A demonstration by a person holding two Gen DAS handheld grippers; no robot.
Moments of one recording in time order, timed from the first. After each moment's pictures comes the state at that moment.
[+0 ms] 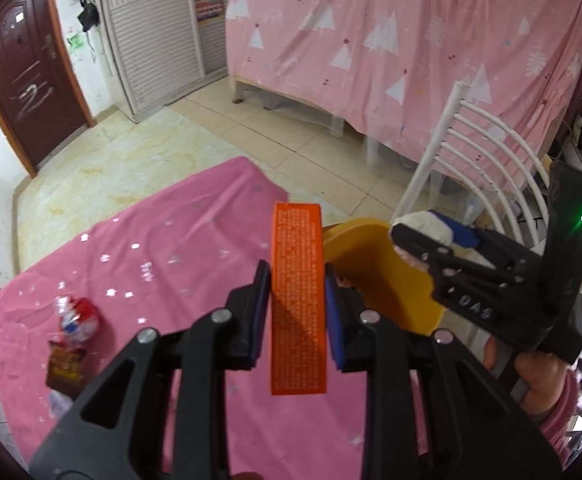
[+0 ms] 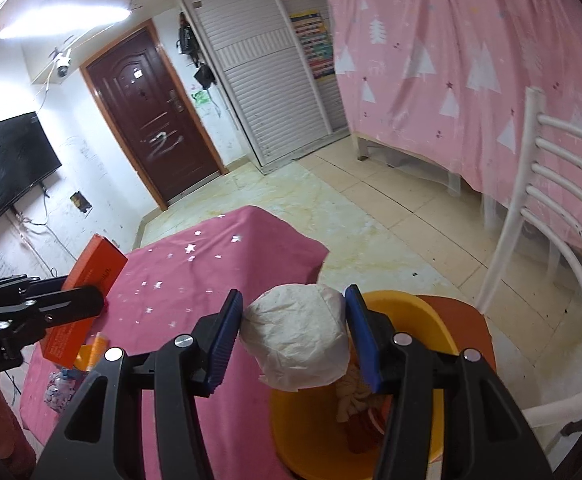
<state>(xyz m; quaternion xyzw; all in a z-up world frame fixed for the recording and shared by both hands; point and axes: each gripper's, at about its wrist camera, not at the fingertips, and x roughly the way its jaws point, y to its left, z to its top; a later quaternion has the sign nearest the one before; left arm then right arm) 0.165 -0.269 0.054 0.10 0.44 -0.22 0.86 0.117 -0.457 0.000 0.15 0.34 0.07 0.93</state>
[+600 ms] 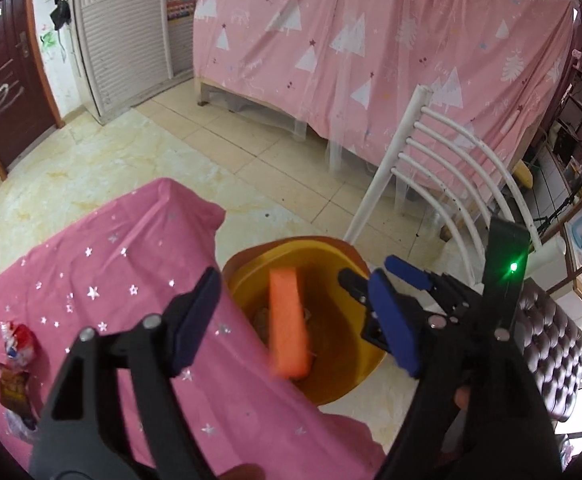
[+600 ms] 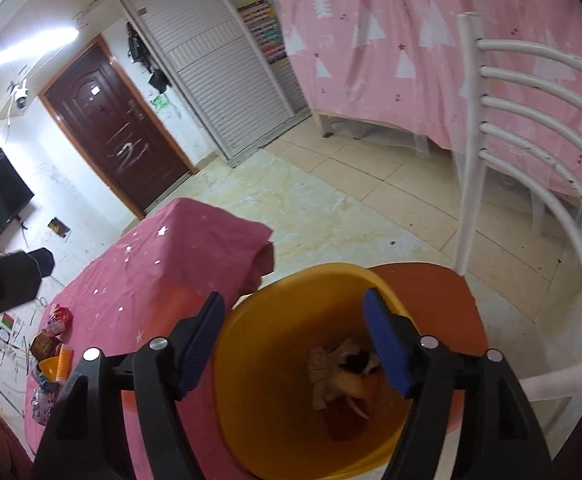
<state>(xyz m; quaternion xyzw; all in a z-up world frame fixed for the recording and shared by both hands) 0.174 -0.339 0.050 0.07 0.44 -0.27 0.85 0.119 -0.521 -0.044 0.21 0.37 0.02 0.91</state>
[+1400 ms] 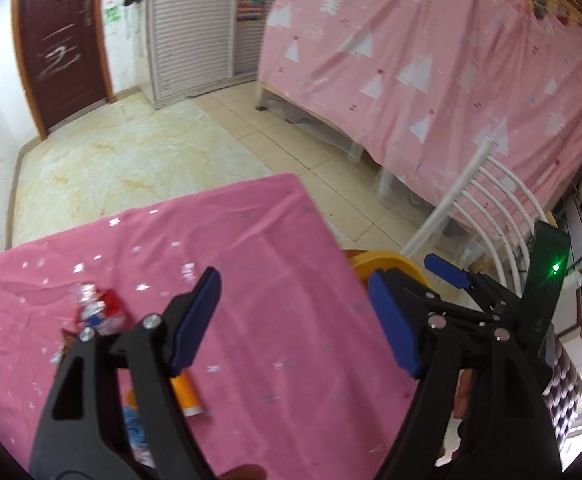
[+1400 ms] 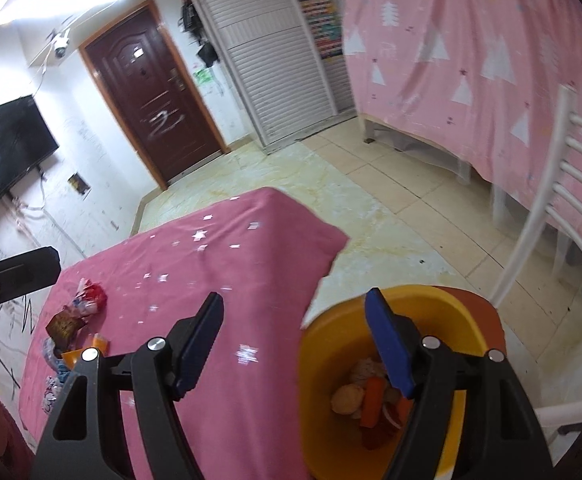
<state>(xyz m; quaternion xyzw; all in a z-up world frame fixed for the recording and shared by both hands) 0.185 -0.191 0.066 0.01 0.43 -0.18 0.88 0.157 -0.415 -0.001 0.13 0.37 0.08 0.91</state>
